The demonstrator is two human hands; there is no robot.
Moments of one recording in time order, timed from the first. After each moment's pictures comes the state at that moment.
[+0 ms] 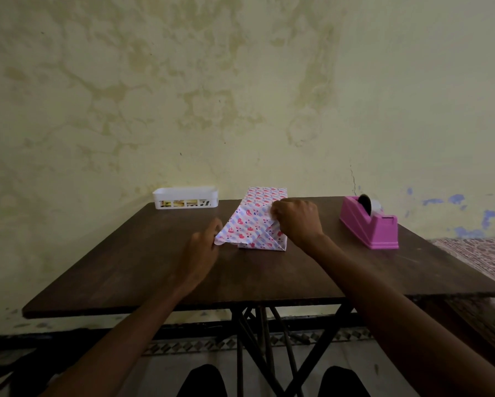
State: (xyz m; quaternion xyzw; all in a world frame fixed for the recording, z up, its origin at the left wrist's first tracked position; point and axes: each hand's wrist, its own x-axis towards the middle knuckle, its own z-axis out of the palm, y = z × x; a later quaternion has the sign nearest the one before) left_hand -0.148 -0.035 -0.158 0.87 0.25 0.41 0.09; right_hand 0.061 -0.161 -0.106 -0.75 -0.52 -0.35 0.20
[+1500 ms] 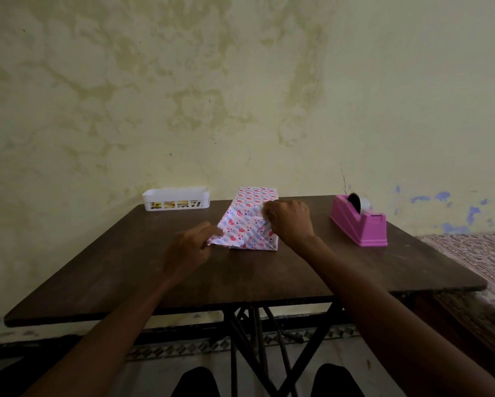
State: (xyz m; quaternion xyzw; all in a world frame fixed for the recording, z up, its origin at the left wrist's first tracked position) left_hand -0.151 -0.007 -0.154 0.90 0.07 0.42 -0.01; right_hand 0.061 -0.162 -0.110 -0.75 -0.52 -0.33 0.25
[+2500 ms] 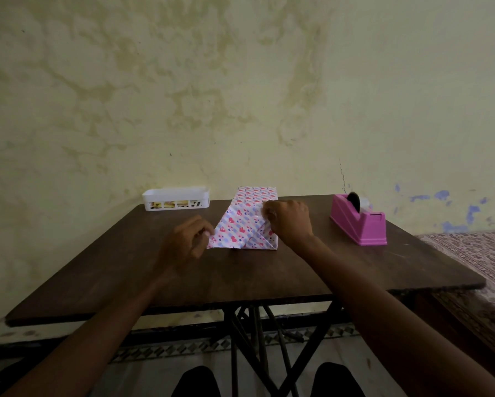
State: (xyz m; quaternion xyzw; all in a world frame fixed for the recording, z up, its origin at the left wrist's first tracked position) left_hand -0.161 -0.006 -0.143 0.90 0.07 0.43 0.07; right_hand 0.057 -0.164 -0.110 -0.75 -0.51 -0.32 0.27
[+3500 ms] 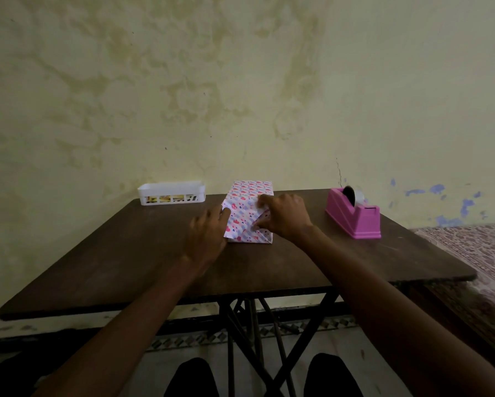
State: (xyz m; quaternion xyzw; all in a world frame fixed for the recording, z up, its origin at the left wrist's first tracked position) left_hand -0.111 -0.047 -0.146 0.86 0.20 0.40 -0.25; right_hand 0.071 -0.167 -0.109 -0.76 -0.55 -0.30 0.17
